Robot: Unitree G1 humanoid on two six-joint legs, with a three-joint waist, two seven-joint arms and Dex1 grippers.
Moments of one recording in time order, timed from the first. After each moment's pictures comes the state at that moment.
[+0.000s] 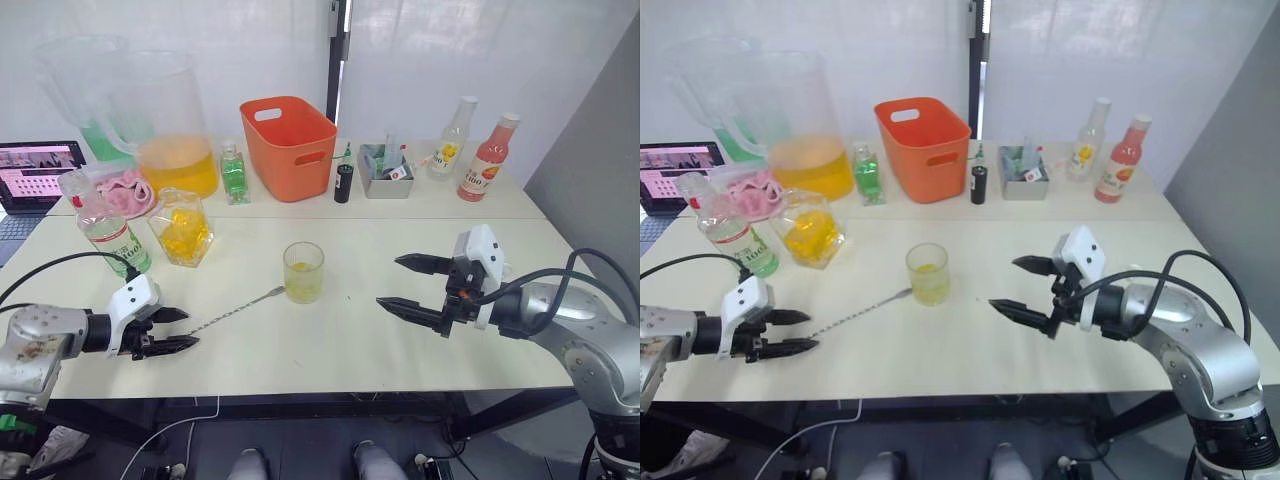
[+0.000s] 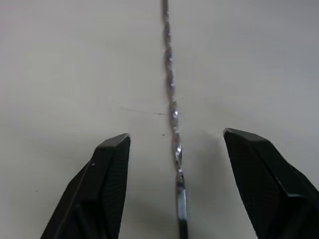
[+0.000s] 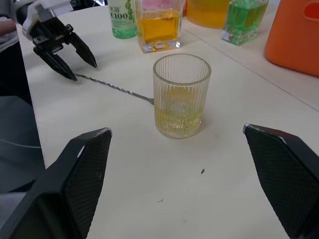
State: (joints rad) left arm -0.25 1.01 0.09 0.14 -0.30 0.35 -1.27; right arm -0.33 -0.75 -0.10 -0.49 0.69 0.71 0.80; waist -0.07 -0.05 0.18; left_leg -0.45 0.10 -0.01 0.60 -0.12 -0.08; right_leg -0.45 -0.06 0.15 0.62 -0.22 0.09
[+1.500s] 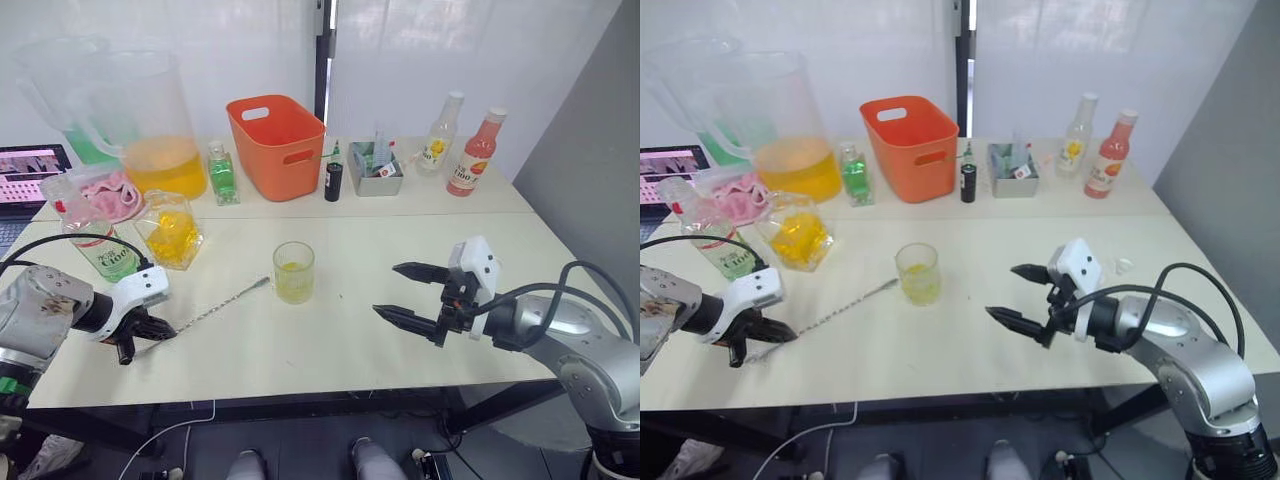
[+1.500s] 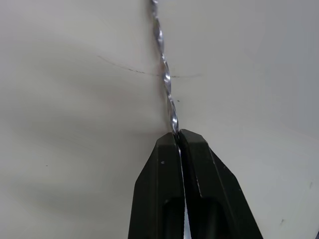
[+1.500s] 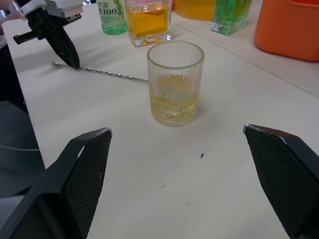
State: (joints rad) left arm -0.44 1.13 -0.08 0.13 -0.12 0.65 -1.36; right arm -0.29 -0.74 -0.09 -0.52 0.69 0.71 0.77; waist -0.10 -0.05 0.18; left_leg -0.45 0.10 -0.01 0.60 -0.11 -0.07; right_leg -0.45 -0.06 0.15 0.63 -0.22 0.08
